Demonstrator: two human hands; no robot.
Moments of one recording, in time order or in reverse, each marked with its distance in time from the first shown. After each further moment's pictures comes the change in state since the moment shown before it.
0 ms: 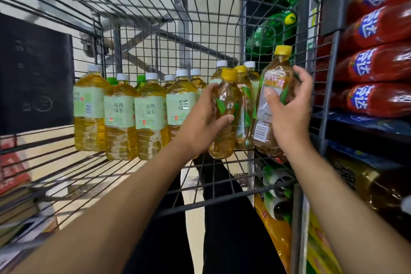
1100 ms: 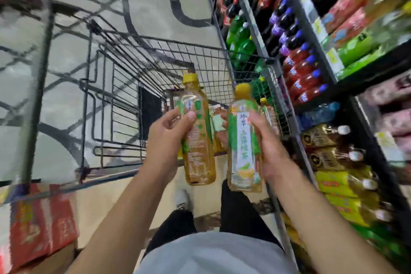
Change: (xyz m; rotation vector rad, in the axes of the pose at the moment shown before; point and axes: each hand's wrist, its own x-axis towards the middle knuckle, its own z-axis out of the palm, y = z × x) left_hand -0.337 0.109 -0.182 -0.489 0.249 0.184; right_hand -0.322 -0.218 0.032 0.855 -0.424 0.266
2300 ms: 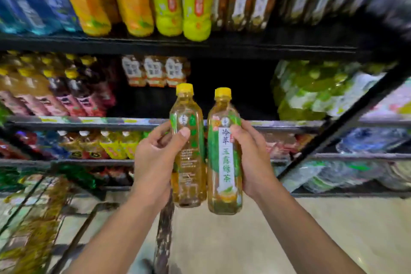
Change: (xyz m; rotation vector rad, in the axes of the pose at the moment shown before) left_hand -0.499 -0.170 0.257 0.355 -1.163 -0.067; right_hand -0.608 0.185 -0.183 0.360 1.140 -0.969
